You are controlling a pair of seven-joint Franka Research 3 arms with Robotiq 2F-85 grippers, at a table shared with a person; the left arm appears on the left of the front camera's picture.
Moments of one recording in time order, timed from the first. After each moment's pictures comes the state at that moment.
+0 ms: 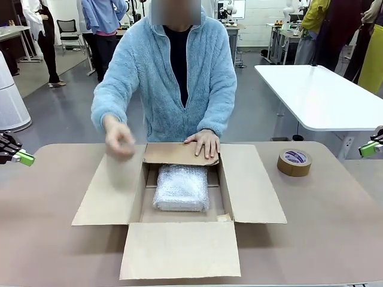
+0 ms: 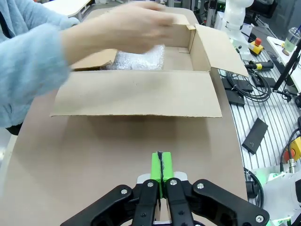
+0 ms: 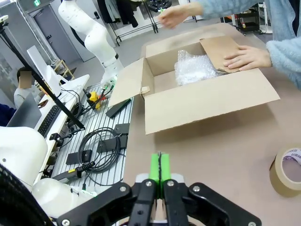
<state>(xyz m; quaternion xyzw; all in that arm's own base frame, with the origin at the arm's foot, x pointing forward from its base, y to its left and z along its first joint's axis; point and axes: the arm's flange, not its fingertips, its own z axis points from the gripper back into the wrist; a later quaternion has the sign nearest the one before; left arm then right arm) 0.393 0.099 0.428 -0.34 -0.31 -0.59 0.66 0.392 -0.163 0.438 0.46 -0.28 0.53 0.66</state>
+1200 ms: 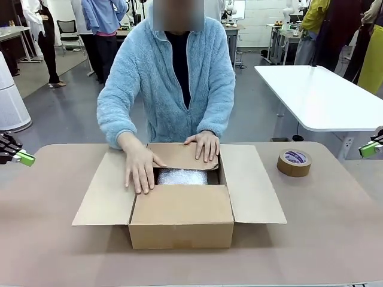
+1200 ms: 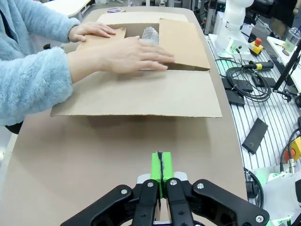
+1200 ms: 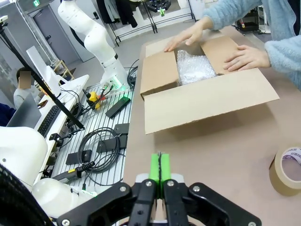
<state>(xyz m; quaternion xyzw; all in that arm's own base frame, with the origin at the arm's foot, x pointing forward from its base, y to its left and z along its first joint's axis) 0.393 0.100 0.428 -0.34 -0.31 -0.59 0.66 0.391 -0.165 0.438 0.46 -0.28 0.53 0.66</state>
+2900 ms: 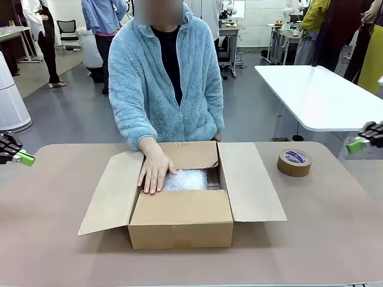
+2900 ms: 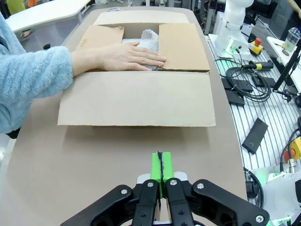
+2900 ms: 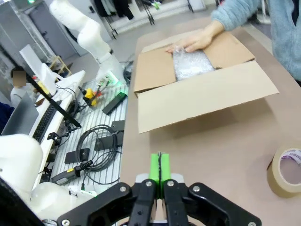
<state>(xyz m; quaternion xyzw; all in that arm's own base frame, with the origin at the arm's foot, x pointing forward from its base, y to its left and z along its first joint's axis) 0.393 0.099 0.428 -0.34 -0.31 -0.59 0.66 0.410 -0.130 0.455 0.43 -0.25 0.53 0.68</state>
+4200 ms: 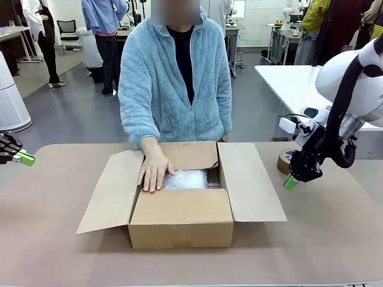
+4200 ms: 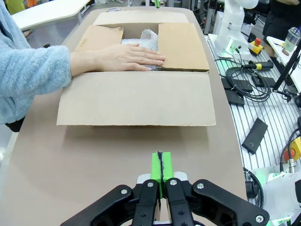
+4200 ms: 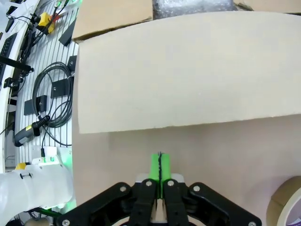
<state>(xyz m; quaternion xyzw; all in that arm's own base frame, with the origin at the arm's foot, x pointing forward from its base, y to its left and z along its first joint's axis) 0.393 0.099 0.428 -0.34 -0.31 -0.60 0.66 0.425 0.046 0.384 0.24 -0.10 0.65 0.71</state>
